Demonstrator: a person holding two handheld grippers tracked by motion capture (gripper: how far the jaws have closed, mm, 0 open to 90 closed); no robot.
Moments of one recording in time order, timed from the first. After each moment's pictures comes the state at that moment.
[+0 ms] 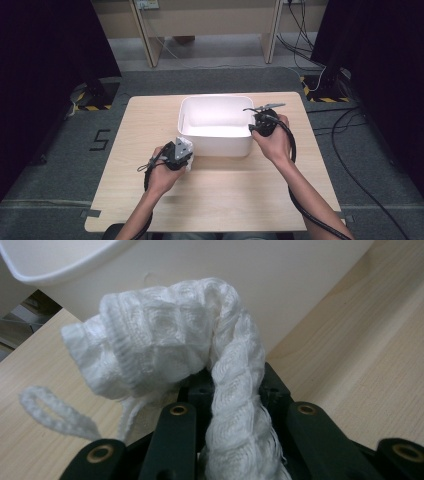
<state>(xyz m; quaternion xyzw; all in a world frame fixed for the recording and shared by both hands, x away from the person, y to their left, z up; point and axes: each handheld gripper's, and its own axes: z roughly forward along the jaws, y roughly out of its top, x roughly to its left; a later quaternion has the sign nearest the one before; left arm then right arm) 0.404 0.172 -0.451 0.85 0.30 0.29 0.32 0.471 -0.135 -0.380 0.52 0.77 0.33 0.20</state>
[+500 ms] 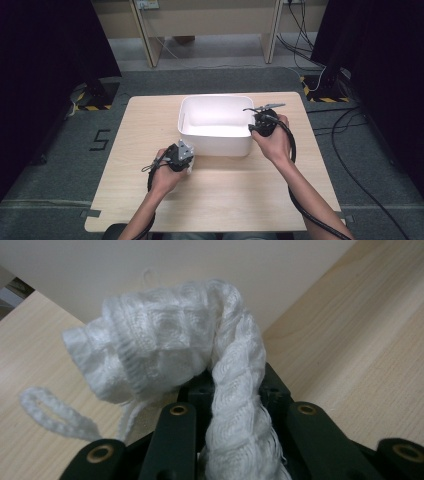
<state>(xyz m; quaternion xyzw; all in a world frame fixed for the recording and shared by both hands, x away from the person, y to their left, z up) 0.411 0.169 -0.473 0.86 0.31 0.27 0.29 0.471 -0.134 -0.380 0.52 0.76 0.33 0.19</state>
